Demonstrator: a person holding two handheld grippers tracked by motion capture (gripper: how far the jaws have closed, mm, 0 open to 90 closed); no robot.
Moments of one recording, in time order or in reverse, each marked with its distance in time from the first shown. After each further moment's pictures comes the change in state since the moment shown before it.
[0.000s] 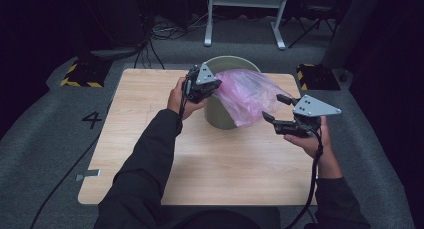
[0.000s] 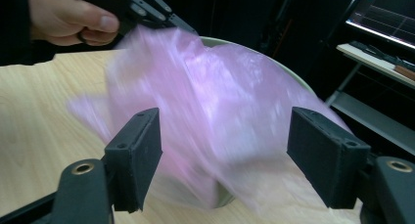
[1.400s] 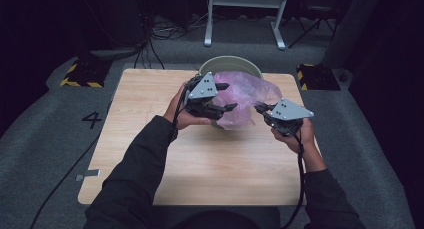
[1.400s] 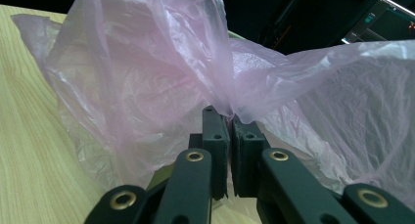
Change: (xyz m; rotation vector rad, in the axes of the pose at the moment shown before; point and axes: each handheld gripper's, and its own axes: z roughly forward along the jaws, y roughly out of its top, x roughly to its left) left arm -0.043 0.025 -0.048 -0.172 -0.252 0.117; right arm 0.018 0.001 0.038 0.045 -0.033 -0.195
